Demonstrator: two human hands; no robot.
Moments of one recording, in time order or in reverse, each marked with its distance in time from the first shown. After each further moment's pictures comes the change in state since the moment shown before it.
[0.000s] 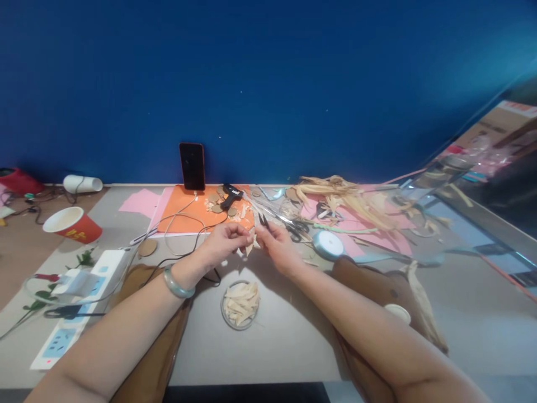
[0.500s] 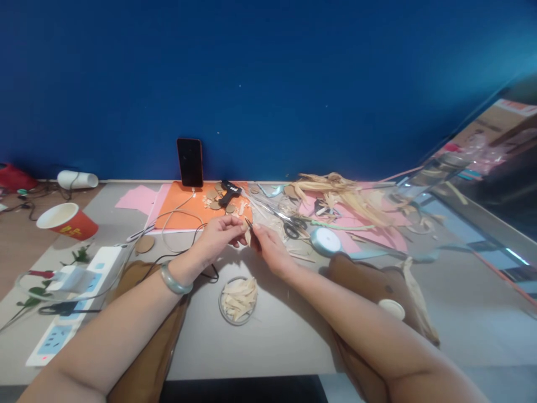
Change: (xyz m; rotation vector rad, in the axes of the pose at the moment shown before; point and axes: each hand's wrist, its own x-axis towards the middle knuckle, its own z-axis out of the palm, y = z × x) left_hand -0.001 0.002 0.000 -0.166 0.033 0.044; right_hand -0.006 0.007 0.010 -0.131 -0.030 -0.002
